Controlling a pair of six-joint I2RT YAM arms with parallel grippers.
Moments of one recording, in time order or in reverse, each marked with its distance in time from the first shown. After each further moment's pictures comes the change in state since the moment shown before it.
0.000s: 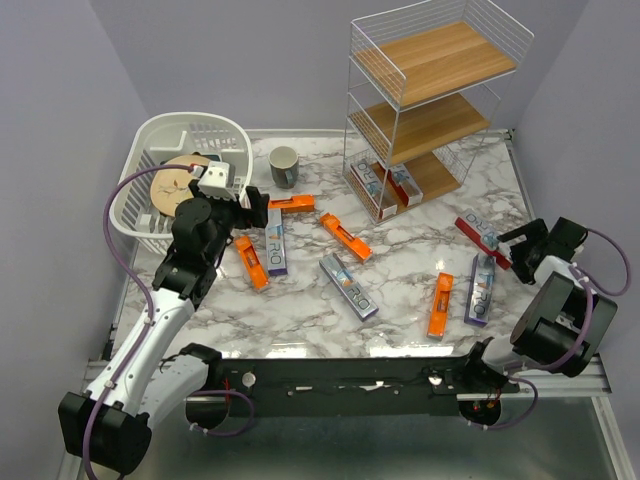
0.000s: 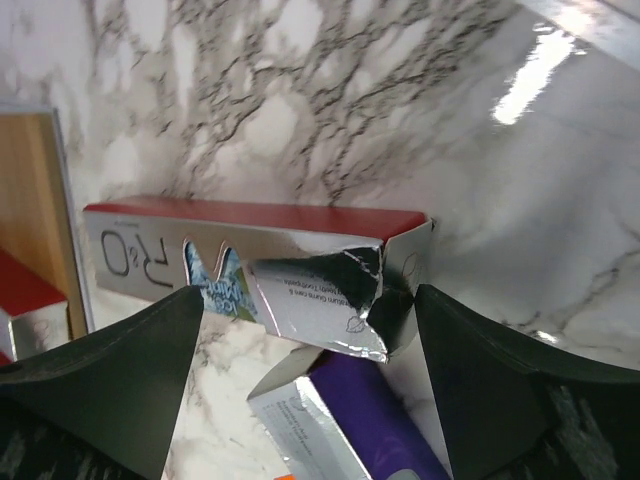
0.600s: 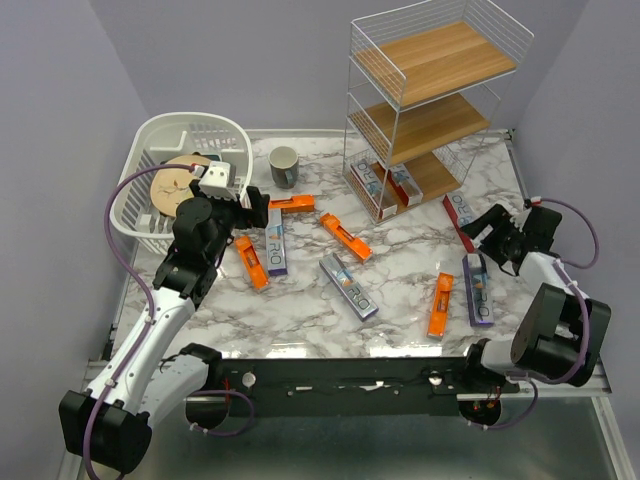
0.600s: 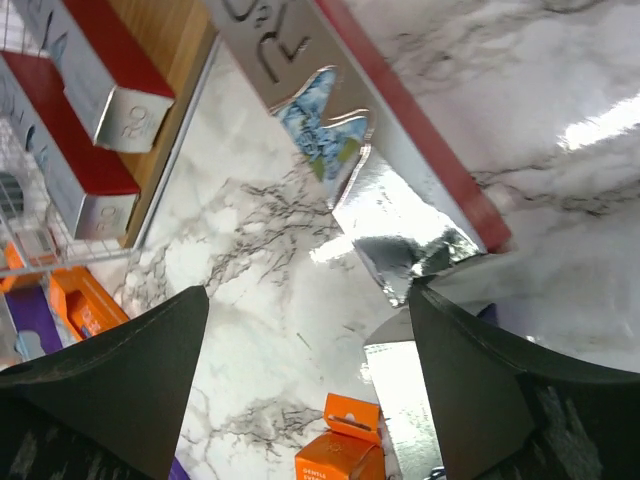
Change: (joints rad) left arm 0.000 0.010 0.000 -0.001 0.000 0.000; right arm 0.174 -0.044 -0.014 0.050 -0.288 -0.177
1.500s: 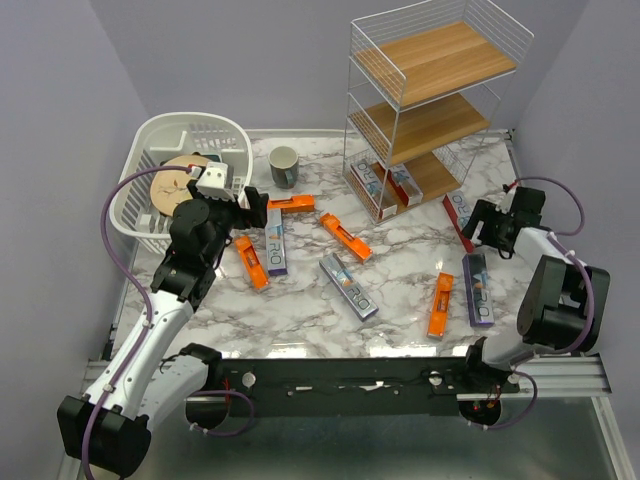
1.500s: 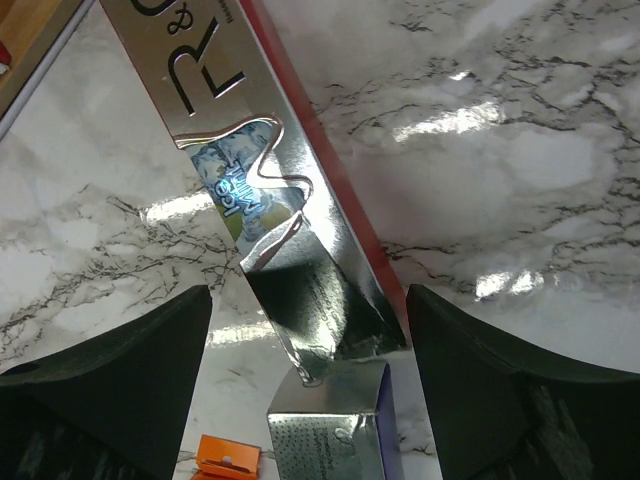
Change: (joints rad) left arm 0.000 -0.023 0.000 0.000 0.000 0.001; right arm 0.116 0.134 0.175 -0.147 0.238 -0.357
